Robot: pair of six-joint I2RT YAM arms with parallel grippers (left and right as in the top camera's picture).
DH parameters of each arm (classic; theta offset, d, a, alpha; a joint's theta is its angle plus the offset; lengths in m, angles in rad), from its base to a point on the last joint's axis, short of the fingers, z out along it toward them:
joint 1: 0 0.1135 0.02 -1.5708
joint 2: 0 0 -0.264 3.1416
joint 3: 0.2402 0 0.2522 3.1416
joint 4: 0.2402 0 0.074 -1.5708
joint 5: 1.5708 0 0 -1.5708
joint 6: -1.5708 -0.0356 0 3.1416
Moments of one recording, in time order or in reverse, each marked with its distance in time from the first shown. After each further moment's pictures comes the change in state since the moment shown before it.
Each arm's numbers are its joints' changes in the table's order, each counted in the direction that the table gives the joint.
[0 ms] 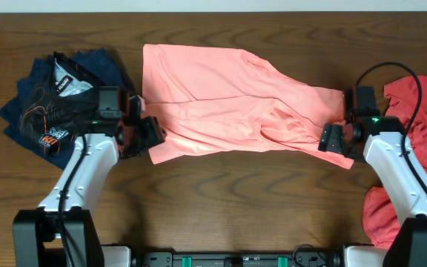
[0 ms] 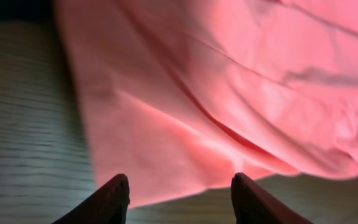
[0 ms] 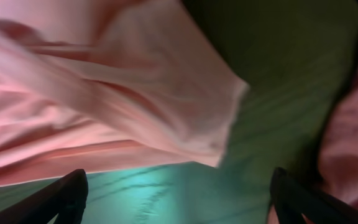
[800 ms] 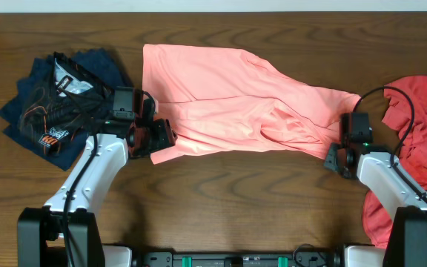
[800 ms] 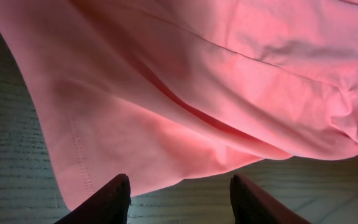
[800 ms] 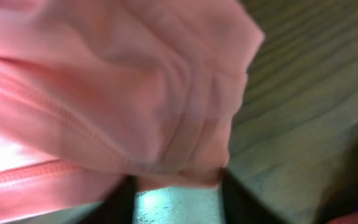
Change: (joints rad) left arm -0.066 0.000 0.000 0.001 -0.005 -0.003; right arm -0.019 0.003 -0.282 -0.323 0.022 -0.042
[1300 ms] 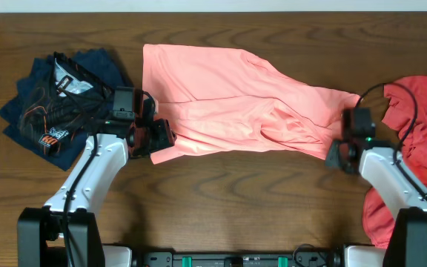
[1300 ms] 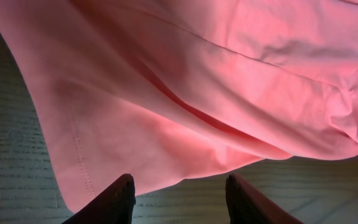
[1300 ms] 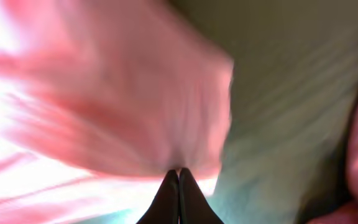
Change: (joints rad) left arm 0.000 0.000 0.000 0.000 0.000 0.000; right arm -0.007 -0.001 0.104 0.069 0.015 -0.011
